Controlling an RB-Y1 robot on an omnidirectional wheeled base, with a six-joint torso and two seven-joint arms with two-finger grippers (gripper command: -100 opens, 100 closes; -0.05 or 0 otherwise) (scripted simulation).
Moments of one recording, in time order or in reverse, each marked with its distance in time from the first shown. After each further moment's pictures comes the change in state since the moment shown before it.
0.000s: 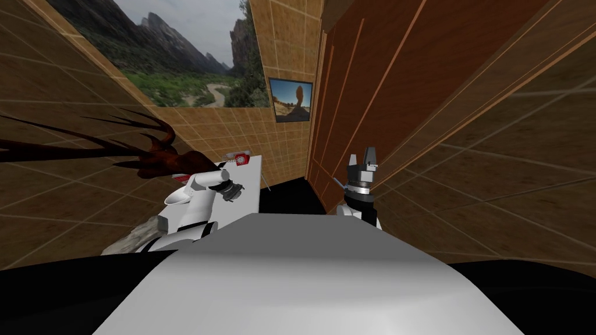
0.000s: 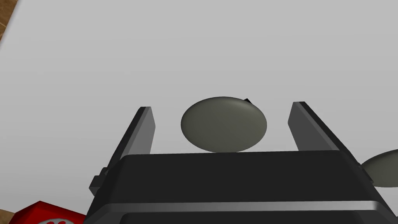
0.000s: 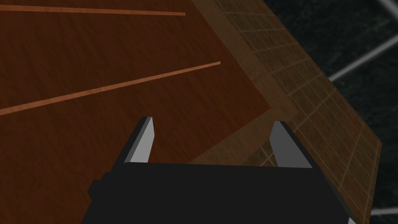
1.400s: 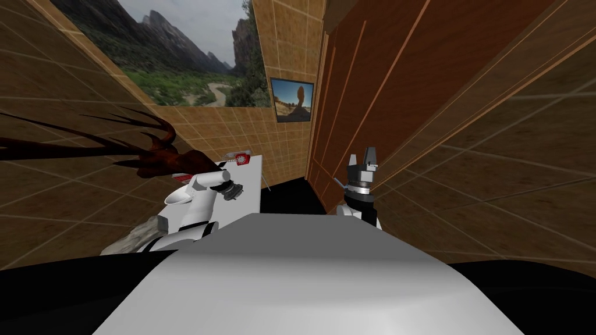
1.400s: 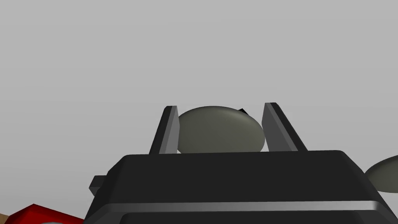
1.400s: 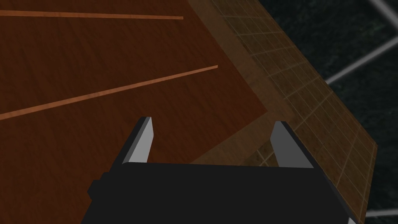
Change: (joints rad) left arm -0.001 -0.006 -0.008 0.011 -0.005 -0.014 0.004; right arm 0.000 0.000 0.000 0.000 0.000 0.000 0.000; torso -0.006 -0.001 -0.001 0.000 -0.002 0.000
